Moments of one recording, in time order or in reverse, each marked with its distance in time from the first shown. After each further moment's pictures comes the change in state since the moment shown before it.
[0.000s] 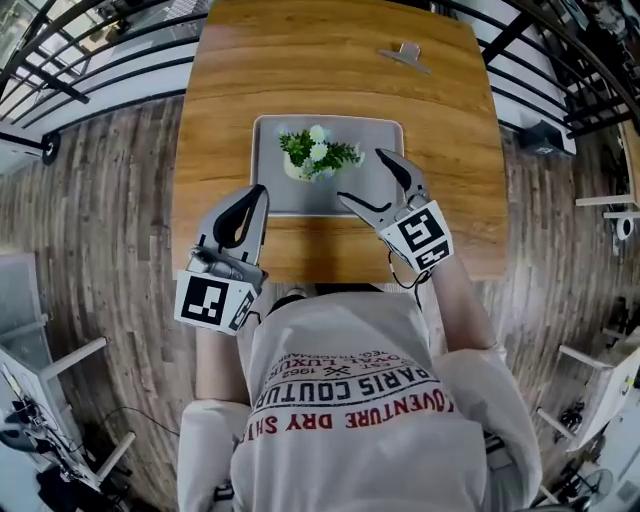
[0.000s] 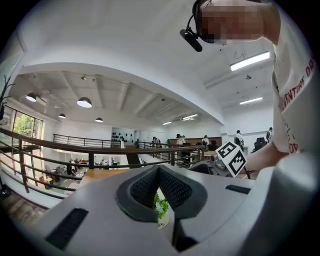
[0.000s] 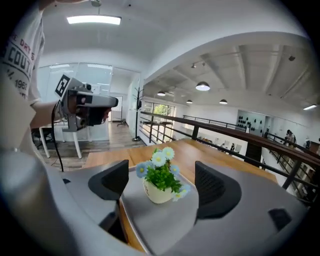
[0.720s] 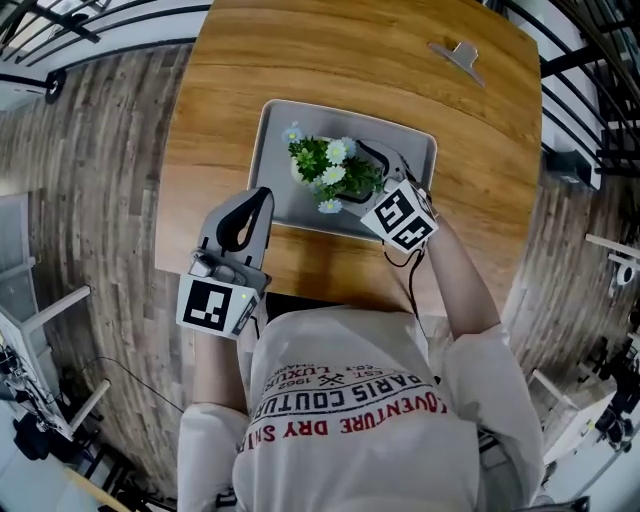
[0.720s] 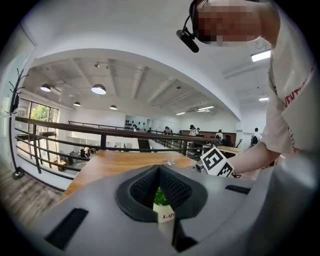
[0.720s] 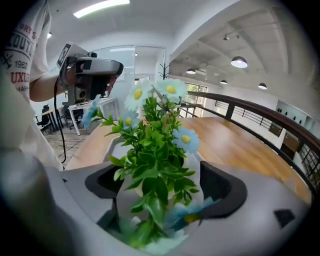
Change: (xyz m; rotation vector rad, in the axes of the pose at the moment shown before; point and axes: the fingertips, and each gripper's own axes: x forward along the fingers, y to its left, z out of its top) left arm 0.049 0.038 -0.080 -0.104 0.125 0.137; right arm 0.128 -0.001 -0.093 -0.135 0.231 0.352
